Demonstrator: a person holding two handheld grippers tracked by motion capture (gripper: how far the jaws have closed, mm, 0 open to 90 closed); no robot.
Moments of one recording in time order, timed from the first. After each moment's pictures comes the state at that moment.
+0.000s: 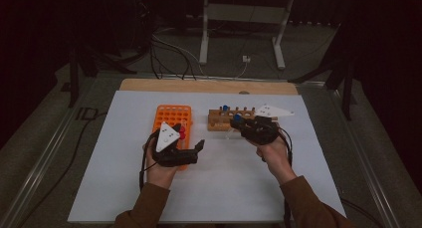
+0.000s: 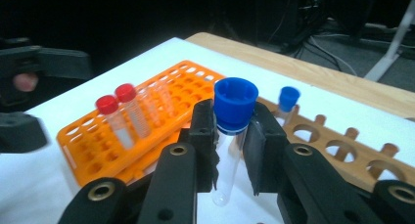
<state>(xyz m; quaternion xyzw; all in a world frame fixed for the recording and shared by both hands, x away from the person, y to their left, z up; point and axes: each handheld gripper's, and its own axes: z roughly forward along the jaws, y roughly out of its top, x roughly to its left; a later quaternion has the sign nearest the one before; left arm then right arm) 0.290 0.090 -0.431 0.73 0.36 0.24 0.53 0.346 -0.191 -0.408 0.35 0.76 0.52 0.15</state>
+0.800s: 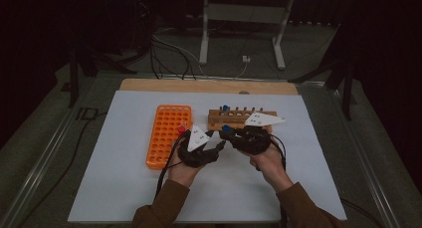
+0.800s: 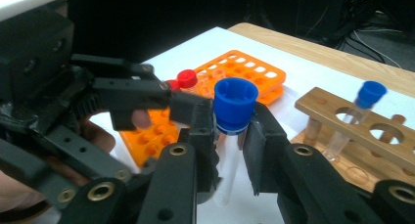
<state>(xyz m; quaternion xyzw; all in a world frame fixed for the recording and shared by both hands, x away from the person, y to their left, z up) 0.297 0.036 -0.442 0.78 0.30 0.21 0.51 0.323 -0.168 -0.407 0.31 0.78 0.53 0.11</state>
